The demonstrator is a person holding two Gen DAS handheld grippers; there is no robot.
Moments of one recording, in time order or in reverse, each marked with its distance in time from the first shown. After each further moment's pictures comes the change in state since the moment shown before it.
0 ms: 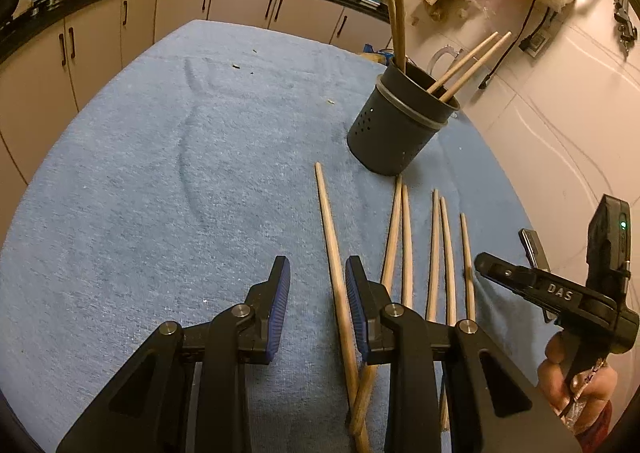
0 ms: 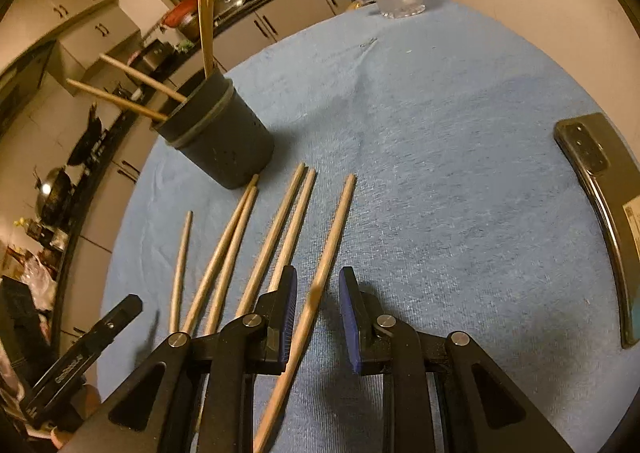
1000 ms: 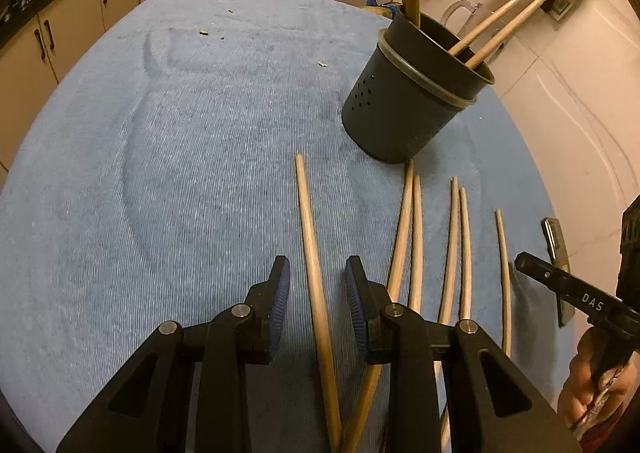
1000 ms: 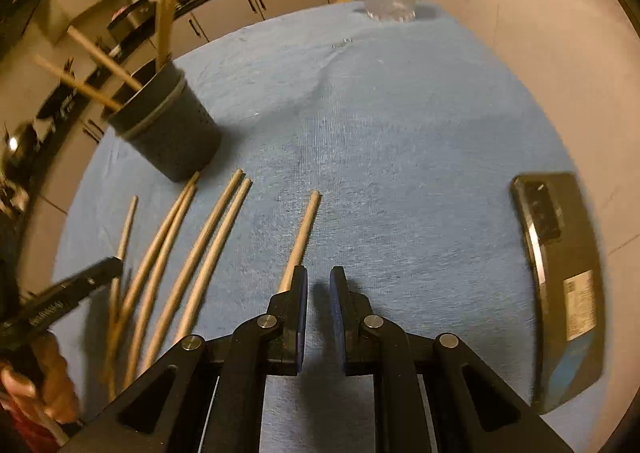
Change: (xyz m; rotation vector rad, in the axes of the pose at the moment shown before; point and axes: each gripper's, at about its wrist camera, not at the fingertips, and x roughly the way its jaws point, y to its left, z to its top) left arm 0.063 -0.020 0.039 0.030 0.184 0.044; right arm -0.003 -0.029 0.029 -0.065 0.092 -0.113
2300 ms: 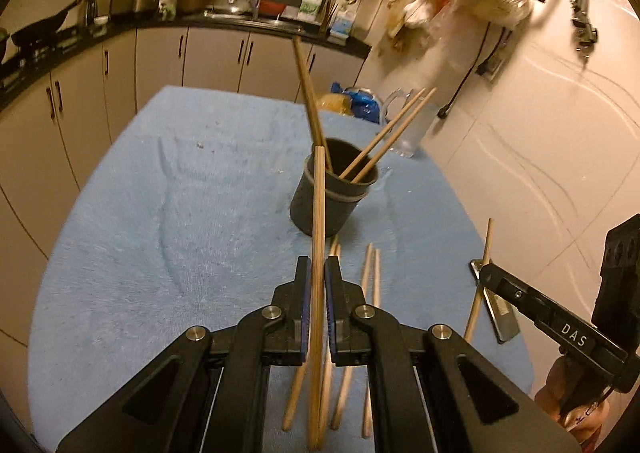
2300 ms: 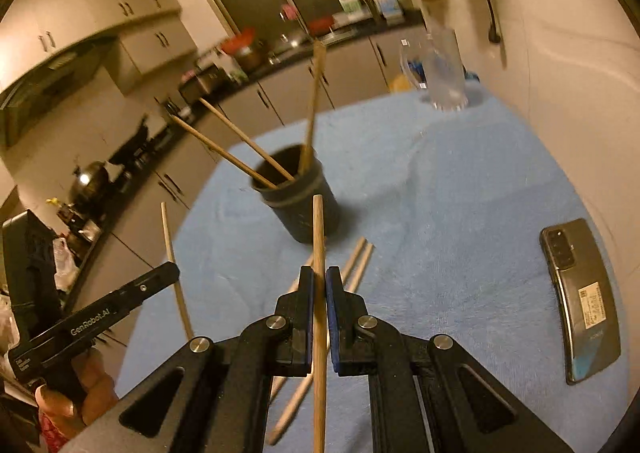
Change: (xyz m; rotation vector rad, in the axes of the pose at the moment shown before) left arm -0.130 -0.032 -0.023 0.053 -0.314 -0.077; right arm -0.110 0.072 -0.036 -0.086 -0.333 0.200
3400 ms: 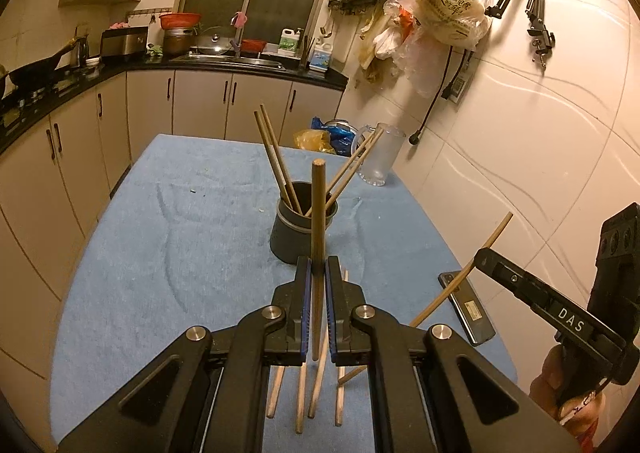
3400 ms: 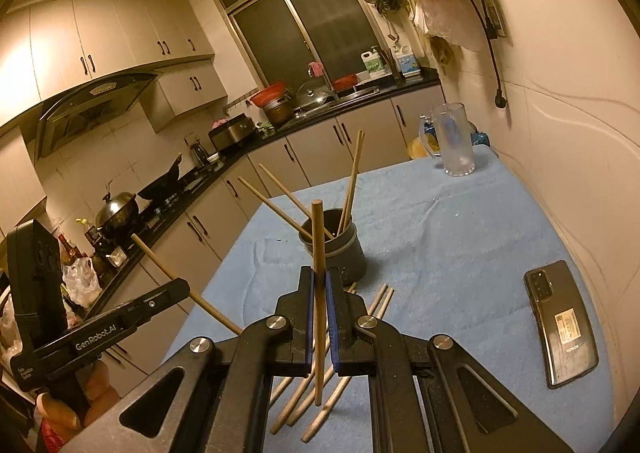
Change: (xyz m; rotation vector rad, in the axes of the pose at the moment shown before) left arm -0.058 -0.031 0.004 0.069 -0.110 -0.024; right arm -0.070 0.017 0.005 -0.040 -0.176 0.053
